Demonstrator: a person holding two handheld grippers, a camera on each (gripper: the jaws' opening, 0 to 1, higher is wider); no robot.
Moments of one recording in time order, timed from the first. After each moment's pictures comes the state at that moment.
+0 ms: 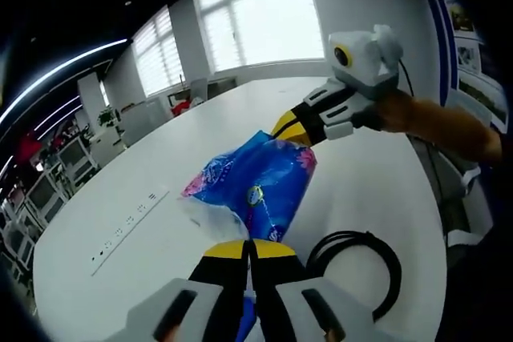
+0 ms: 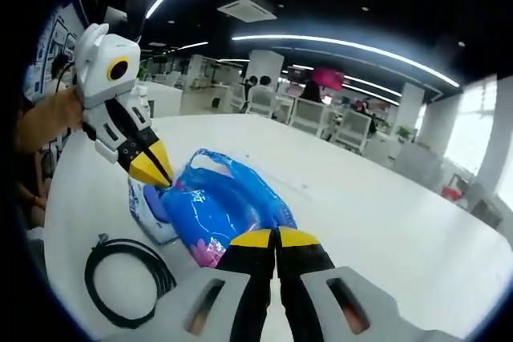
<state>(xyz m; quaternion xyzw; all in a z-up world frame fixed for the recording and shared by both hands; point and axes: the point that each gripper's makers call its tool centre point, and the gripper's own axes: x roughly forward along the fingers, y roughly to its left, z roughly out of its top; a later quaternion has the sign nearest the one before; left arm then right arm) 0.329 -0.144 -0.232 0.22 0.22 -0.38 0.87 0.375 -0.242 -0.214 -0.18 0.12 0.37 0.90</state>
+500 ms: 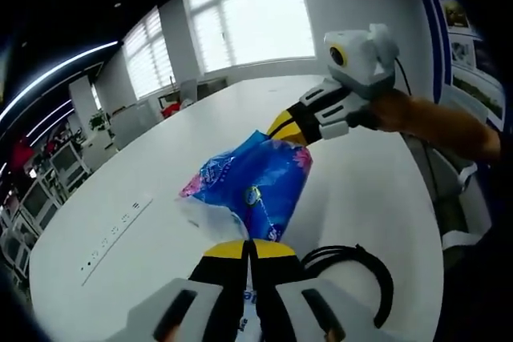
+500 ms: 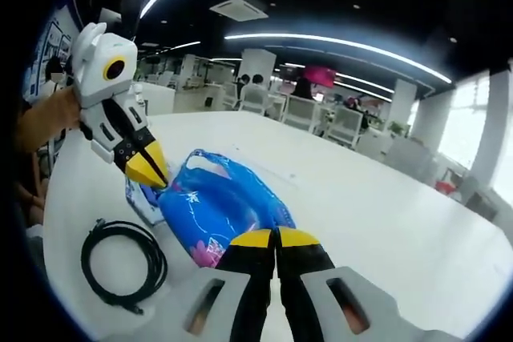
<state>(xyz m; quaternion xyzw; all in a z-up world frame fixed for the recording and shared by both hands) 0.323 -0.175 -0.238 0.22 0.22 -0.40 0.86 0.372 -0.274 -0.222 -0.18 0.12 0.35 0.91</state>
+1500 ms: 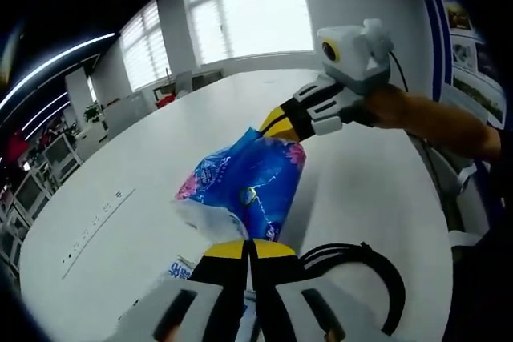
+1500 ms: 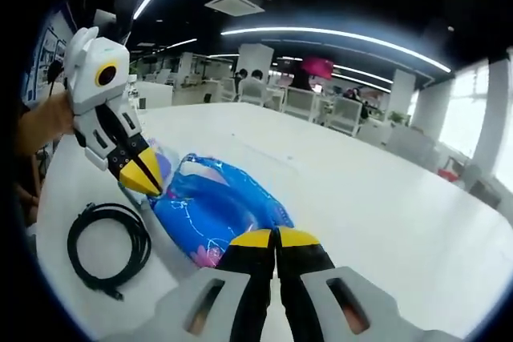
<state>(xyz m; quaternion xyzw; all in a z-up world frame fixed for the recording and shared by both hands) 0.323 -0.188 -0.271 0.22 0.24 -0.41 0.85 0.378 -0.287 -0.261 -0.17 0.15 0.35 0.91</state>
